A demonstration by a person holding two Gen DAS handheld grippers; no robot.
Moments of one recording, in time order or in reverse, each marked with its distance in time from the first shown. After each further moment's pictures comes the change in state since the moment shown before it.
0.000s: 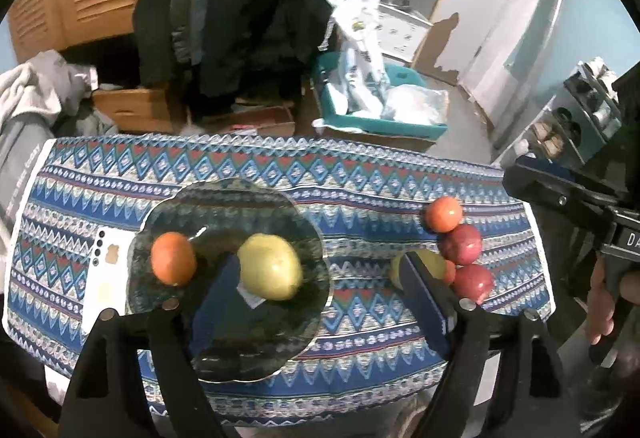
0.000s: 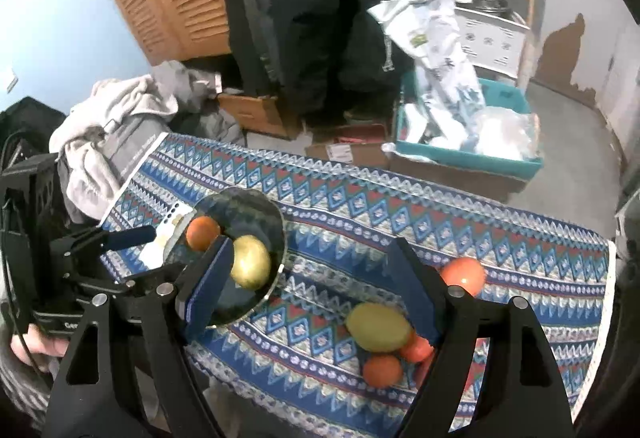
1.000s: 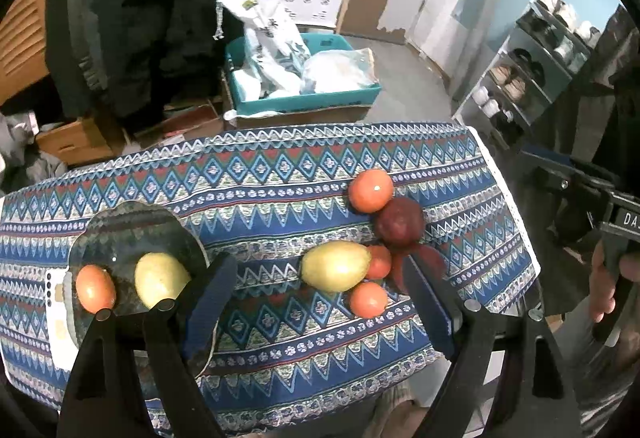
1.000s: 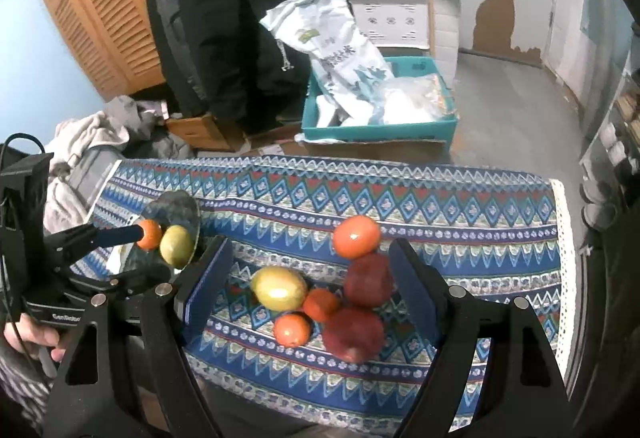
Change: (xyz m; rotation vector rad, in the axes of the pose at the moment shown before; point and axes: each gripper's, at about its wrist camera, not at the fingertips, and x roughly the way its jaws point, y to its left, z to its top) left arm 0.040 -0.112 0.002 0.196 0.096 -0.090; right arm -0.062 -0.110 -0.053 0.164 -0.045 -0.102
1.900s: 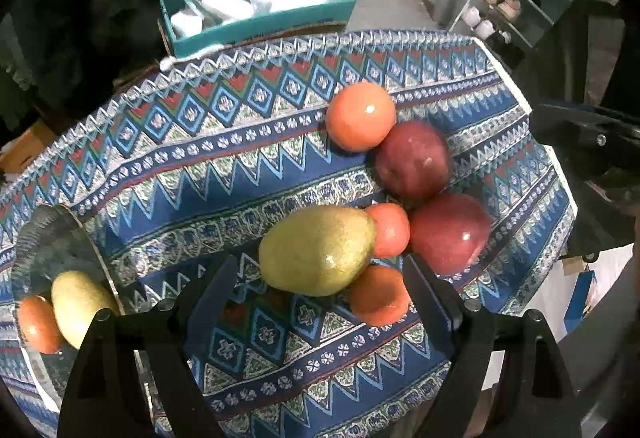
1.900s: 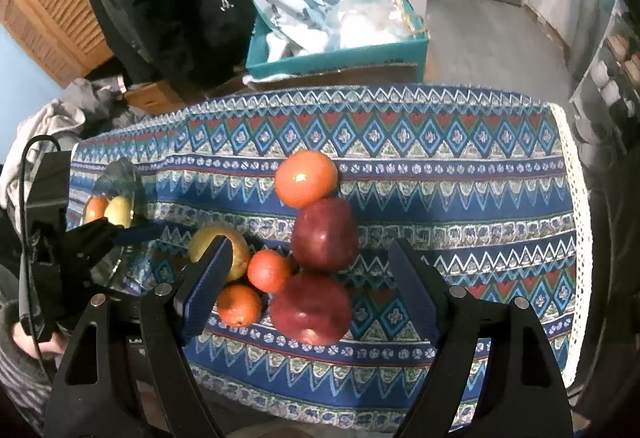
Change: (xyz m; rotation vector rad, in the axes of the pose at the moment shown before) left arm 0.128 -0.027 -0.017 0.147 0.217 -0.013; right arm 0.070 -0.053 -0.035 0.115 0.188 -0.059
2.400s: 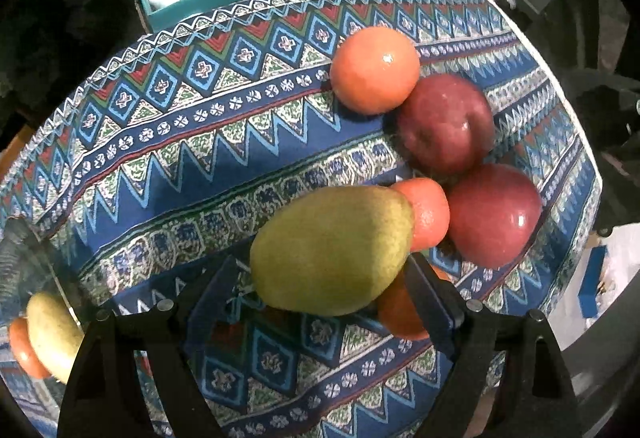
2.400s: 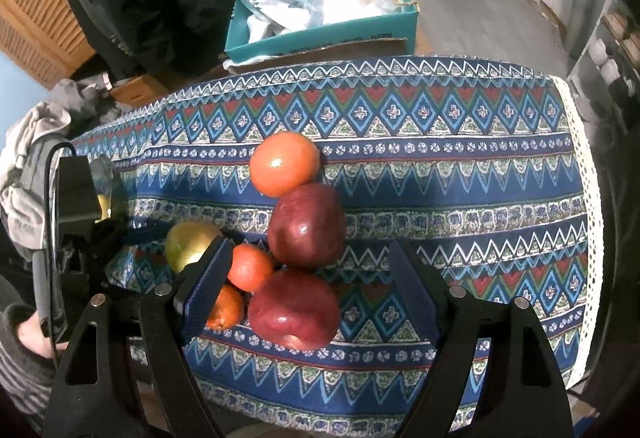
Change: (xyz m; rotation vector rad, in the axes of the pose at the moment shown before) left arm 0.051 0.004 0.001 0.050 0.085 0.015; right arm 0.025 -0.017 -0.002 0.047 0.051 -0.008
